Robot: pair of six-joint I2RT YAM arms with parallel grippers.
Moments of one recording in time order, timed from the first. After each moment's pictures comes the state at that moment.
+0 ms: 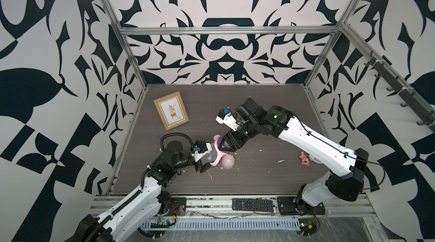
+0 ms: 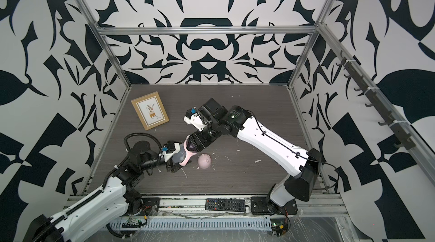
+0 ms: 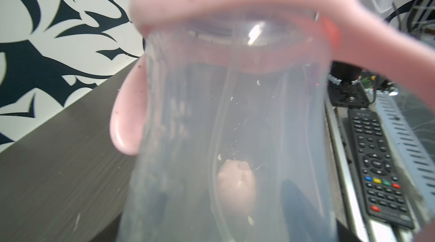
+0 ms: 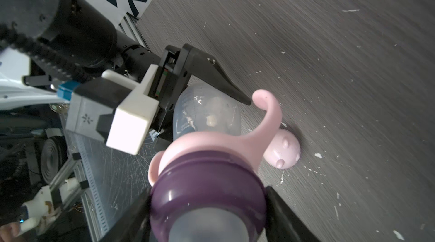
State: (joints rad) left arm -0.58 0.75 0.27 0.20 0.62 0.34; right arm 0.90 1.52 1.58 -1.02 -0.45 0.27
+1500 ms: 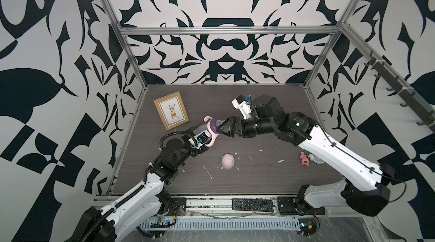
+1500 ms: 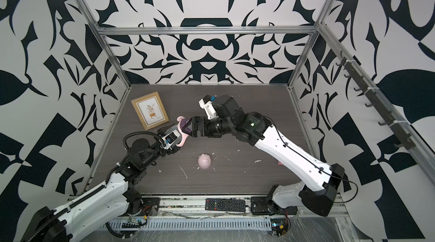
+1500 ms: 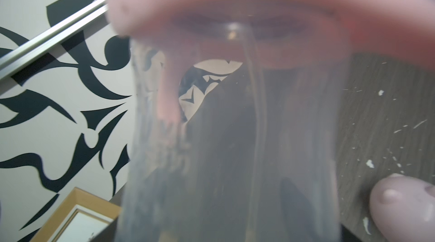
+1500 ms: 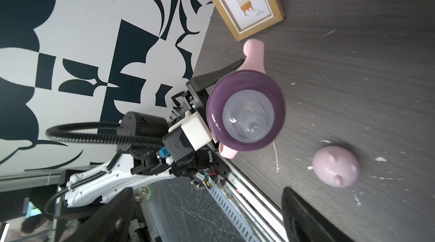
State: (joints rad) left arm -0.59 0.83 0.29 0.41 0.15 0.52; right arm 0.86 1.32 1.54 -0.84 -0.37 0.73
